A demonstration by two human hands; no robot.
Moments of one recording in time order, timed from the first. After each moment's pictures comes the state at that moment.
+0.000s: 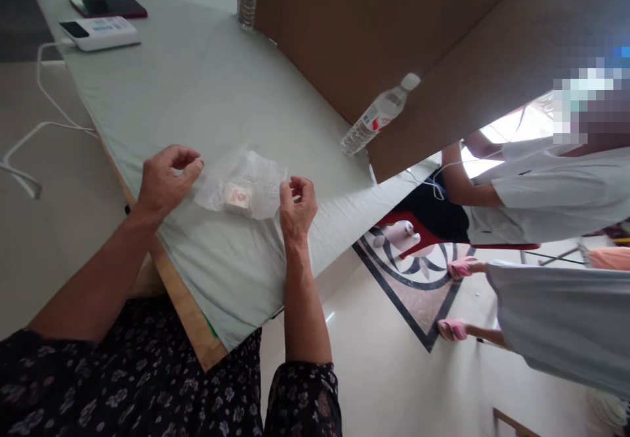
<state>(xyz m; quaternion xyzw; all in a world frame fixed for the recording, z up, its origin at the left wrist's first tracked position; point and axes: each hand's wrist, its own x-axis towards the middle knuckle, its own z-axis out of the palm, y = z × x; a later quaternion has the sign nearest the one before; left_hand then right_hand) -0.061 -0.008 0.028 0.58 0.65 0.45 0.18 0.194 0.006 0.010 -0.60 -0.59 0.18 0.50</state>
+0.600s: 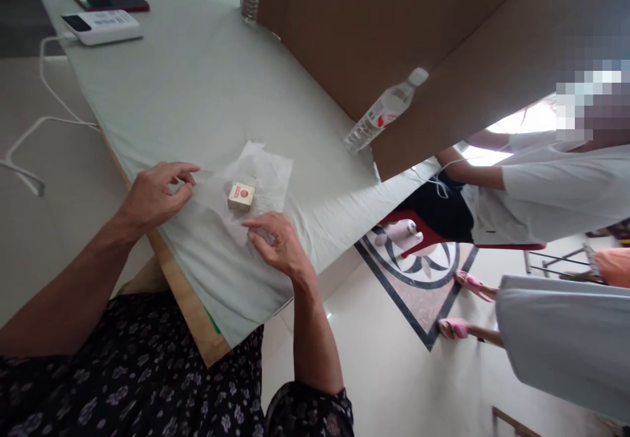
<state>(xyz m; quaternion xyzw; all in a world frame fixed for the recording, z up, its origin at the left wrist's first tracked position) -0.079 -0.049 0.038 0.69 0.61 0.36 0.16 0.204 -0.062 0.037 -0.39 -0.80 0.35 0.30</state>
